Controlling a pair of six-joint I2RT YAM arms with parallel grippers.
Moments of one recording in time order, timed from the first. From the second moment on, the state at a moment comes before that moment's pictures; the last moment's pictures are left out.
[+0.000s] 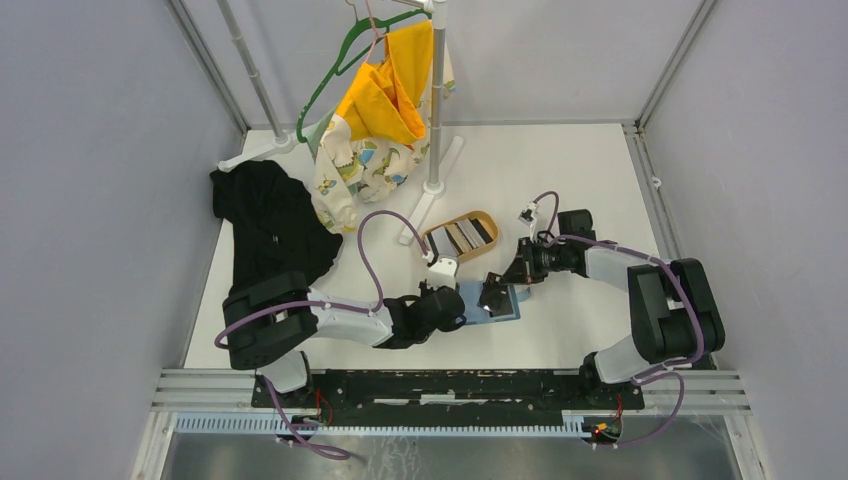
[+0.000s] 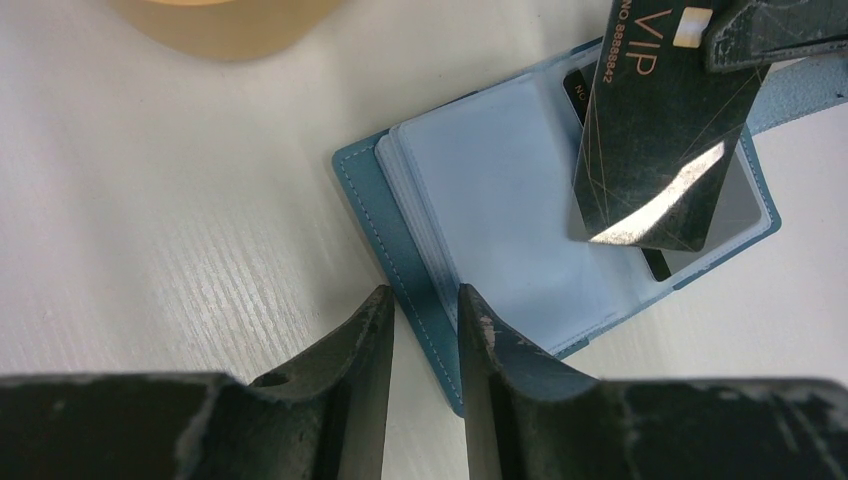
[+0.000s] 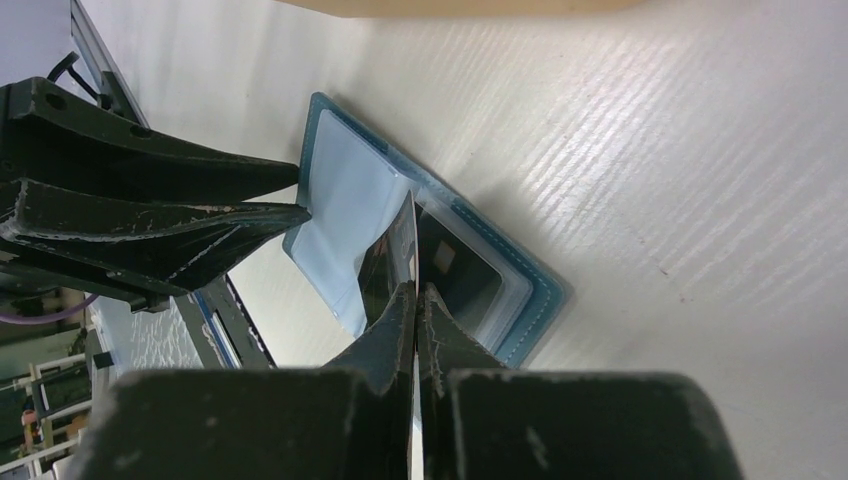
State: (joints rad) left arm -1.22 1.63 0.67 0.17 -0.54 -0.75; right arm 0.13 1.52 0.62 -0.14 -0.87 0.03
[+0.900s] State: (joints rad) left arm -1.21 1.63 0.68 0.17 -0.52 -0.73; right arm 0.20 1.65 0.74 -0.30 -0.87 -0.03
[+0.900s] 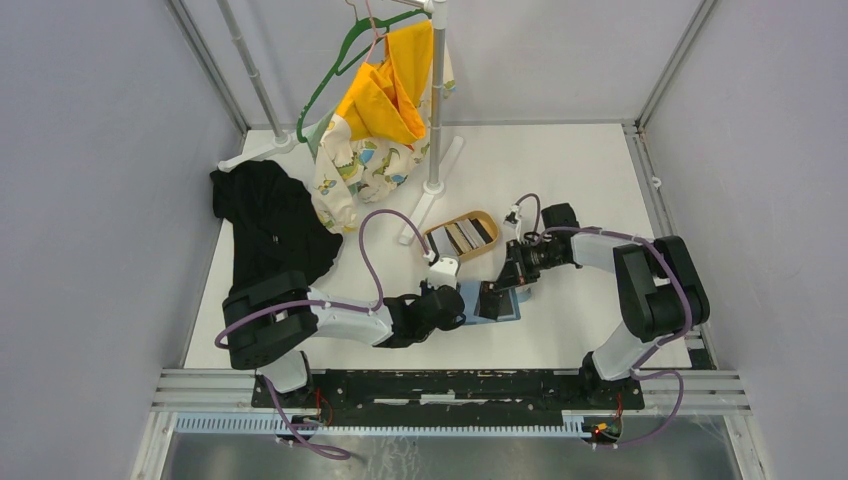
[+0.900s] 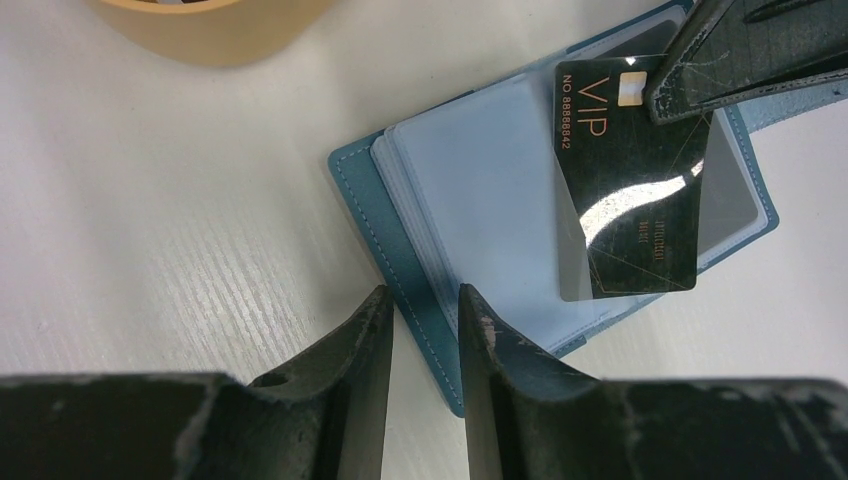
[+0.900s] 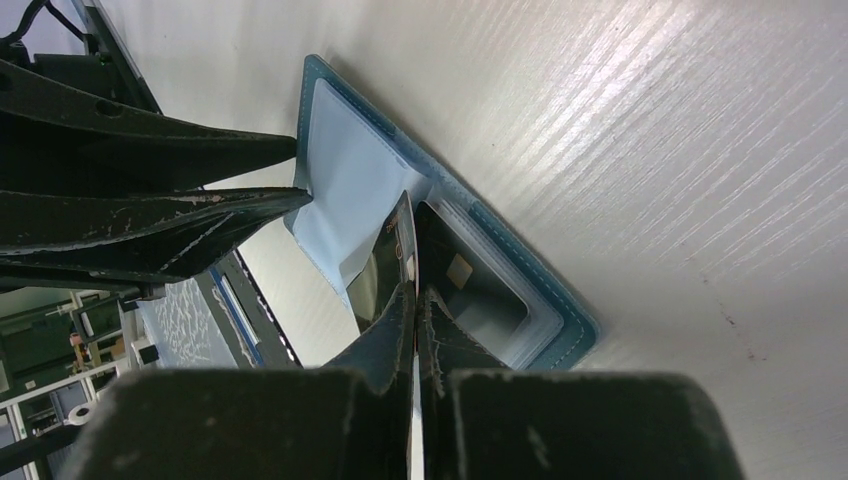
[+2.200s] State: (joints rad) left arm -1.19 1.66 0.69 0.22 -0.48 -0.63; right arm 0.23 1.69 0.82 -0.41 -0.75 -0.08
